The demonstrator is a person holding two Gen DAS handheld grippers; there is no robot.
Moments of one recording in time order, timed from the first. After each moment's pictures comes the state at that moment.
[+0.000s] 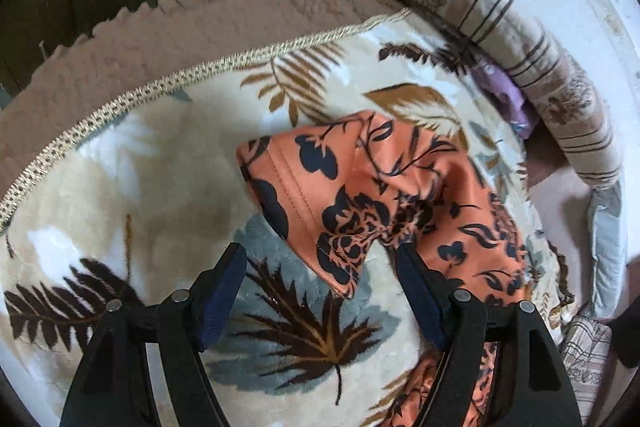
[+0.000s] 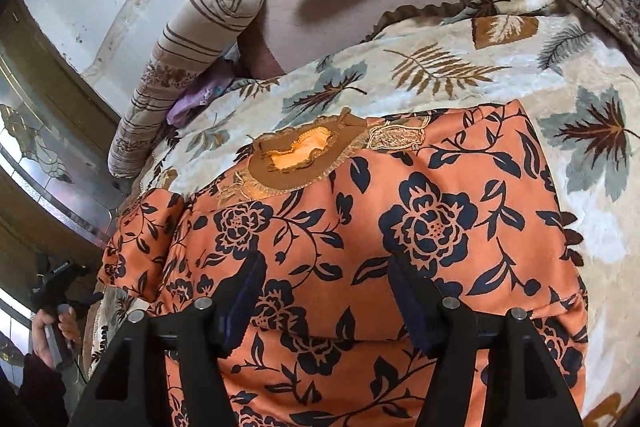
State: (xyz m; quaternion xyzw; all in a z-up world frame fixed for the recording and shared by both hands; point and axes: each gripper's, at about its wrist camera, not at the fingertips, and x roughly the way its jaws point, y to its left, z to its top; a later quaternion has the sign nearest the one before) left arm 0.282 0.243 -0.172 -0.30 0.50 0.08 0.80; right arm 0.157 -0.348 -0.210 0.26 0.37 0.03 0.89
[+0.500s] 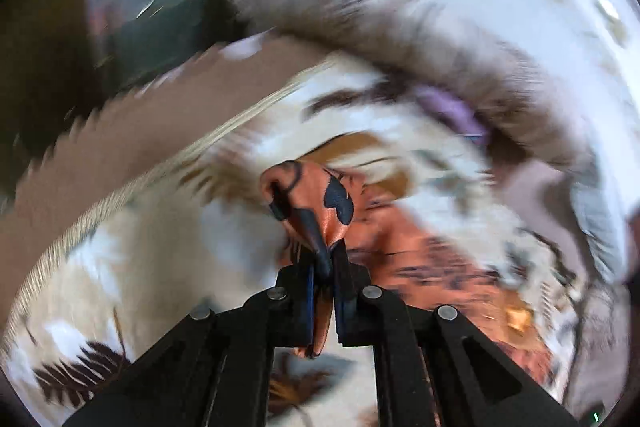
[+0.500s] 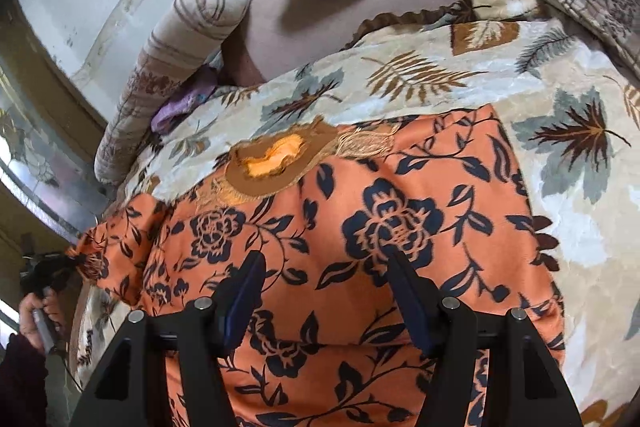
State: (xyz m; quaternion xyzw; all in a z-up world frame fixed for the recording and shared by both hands) left arm 0.307 0.205 -0.087 -0.20 0.43 0.01 0.88; right arm 0.146 -0.370 -0.213 0.27 0.35 0.00 0.90
